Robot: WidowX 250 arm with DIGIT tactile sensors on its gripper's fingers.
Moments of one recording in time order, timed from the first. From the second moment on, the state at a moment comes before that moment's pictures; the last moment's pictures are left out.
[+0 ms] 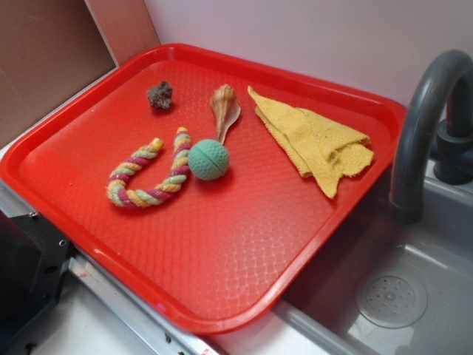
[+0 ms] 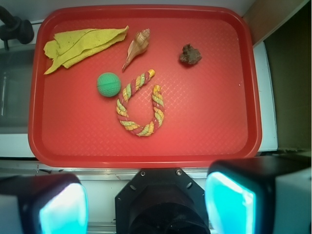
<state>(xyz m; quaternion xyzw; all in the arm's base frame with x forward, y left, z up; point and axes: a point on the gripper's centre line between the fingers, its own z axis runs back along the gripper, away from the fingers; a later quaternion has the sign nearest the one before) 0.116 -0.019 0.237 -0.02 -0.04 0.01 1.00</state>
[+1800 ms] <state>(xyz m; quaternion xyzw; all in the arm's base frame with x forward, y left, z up) 0.289 -0.003 0.071 -0.04 -0.08 0.11 0.99</state>
